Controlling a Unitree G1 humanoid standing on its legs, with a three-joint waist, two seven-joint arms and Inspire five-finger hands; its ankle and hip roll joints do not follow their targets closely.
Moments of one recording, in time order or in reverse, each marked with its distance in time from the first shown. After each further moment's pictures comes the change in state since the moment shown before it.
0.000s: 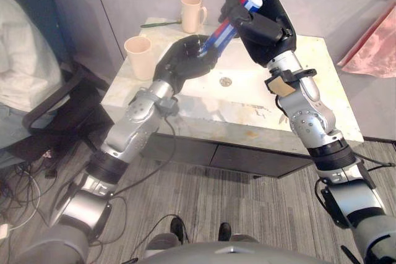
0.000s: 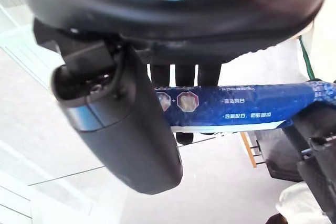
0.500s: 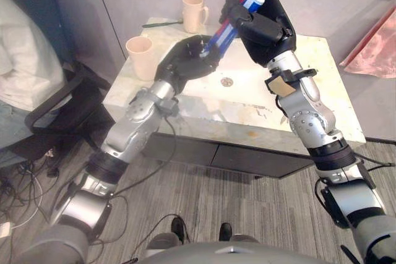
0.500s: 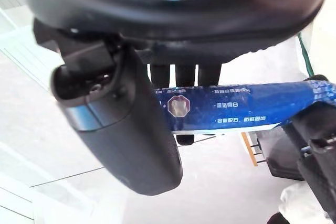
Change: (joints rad) left arm -0.001 0.000 0.000 -0.001 -0.002 0.000 -0.047; right arm 0.000 0.000 0.000 0.000 0.010 -0.003 -0.005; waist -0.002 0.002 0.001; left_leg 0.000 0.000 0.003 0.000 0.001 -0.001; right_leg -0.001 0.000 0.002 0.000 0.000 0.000
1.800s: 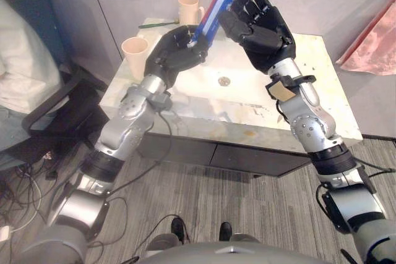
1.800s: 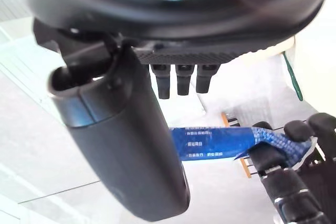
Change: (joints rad) left arm -0.001 0.011 0.053 -0.001 -0.018 -0.020 0.023; right arm 0.022 0.000 0.003 0.006 0.001 0.016 -0.009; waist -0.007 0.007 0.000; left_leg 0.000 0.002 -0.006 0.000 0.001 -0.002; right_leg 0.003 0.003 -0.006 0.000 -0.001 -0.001
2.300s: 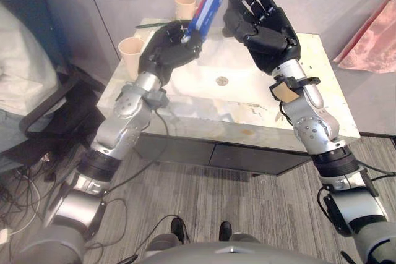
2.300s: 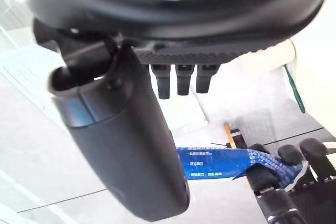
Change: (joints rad) left arm 0.000 0.027 0.008 0.000 0.000 -0.019 0.031; right arm 0.047 -0.005 -0.034 -0.012 -0.008 0.005 -0.006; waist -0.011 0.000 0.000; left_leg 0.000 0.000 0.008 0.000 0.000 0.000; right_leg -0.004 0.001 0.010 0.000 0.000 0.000
